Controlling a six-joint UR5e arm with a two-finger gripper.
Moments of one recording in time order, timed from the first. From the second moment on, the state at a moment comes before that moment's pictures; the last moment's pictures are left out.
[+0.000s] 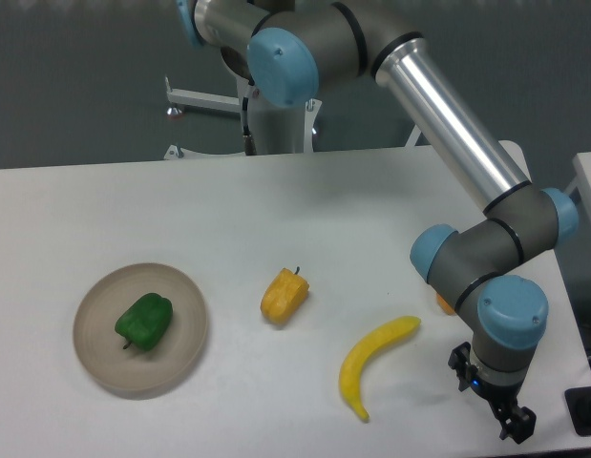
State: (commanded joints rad) arm 2.35 -2.66 -0.58 -1.23 1.58 1.52
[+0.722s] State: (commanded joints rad) arm 2.31 -2.55 -0.66 -1.30 1.57 1.34
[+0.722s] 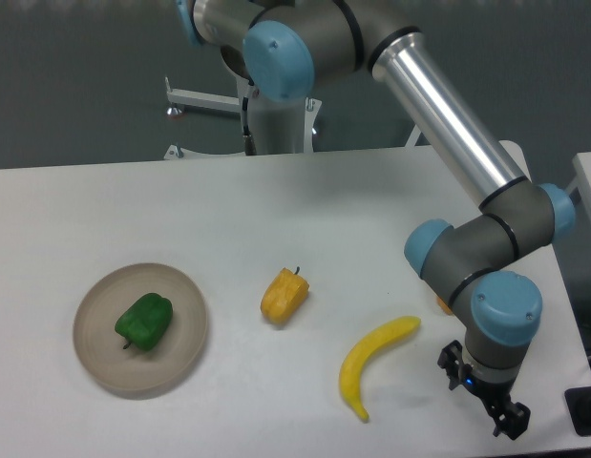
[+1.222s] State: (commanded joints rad) arm 2.21 -2.26 -0.95 -1.32 1.37 0.83
